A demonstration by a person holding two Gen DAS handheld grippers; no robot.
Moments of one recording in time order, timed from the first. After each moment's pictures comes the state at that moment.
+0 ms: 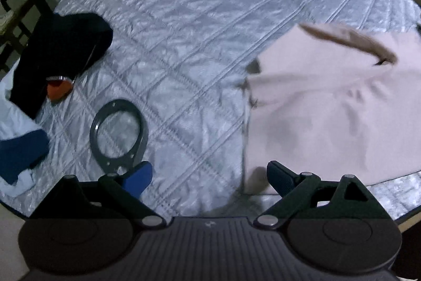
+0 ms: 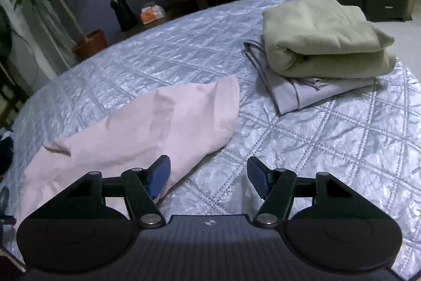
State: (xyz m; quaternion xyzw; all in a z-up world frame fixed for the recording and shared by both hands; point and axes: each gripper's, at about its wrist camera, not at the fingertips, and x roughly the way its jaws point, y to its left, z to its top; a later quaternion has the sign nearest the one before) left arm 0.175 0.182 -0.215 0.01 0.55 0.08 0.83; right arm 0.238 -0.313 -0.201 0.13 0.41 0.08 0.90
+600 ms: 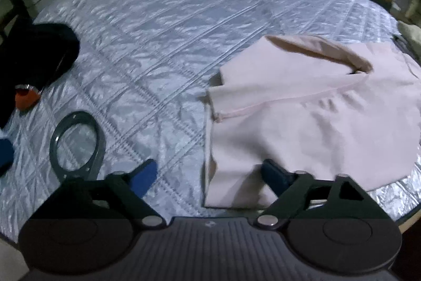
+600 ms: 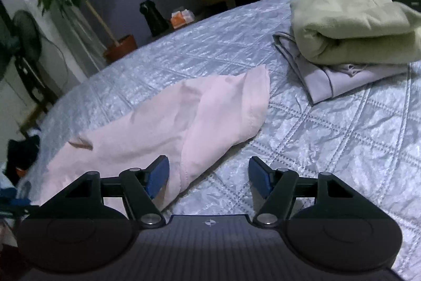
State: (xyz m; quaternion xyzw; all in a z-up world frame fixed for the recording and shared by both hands) left arm 0.177 0.158 -0.219 0.00 0.49 0.01 0.87; right arm 0.233 -0.314 -0.223 0.17 0.38 0.15 0.89
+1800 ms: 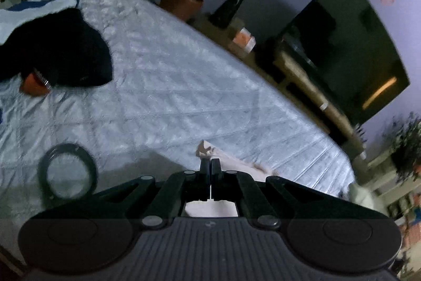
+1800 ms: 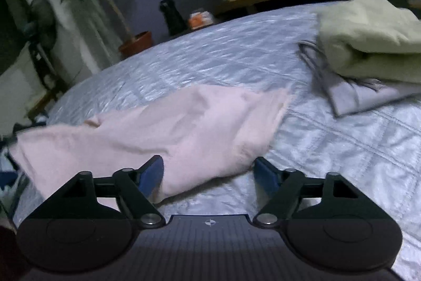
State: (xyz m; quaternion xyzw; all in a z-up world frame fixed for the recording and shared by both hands) left arm 0.184 0.234 -0.147 -0.32 0.33 0.03 0.89; right arm 0.237 -0.295 -0.225 0.14 0.37 0.18 0.90
